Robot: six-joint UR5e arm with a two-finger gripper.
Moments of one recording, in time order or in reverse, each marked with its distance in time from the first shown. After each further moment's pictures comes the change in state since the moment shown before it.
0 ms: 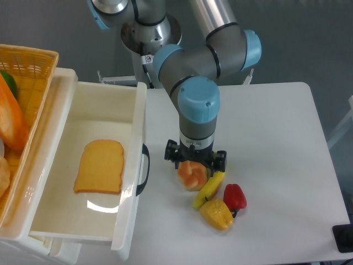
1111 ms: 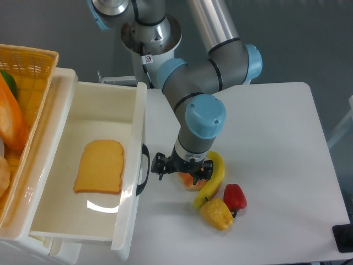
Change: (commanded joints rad) arm 0.006 -0.038 0.005 -0.009 -0.123 -0.117
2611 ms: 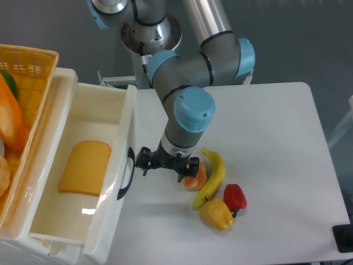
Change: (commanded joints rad) arm -0.060 0.043 0.003 -0.043 -0.054 -0.005
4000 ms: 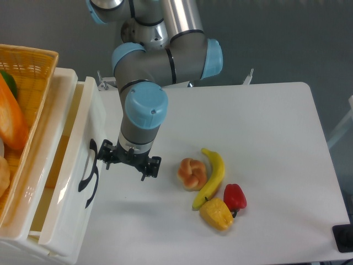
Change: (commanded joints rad) arm -0.121 0.032 -0.008 -0.011 -0.002 0.005
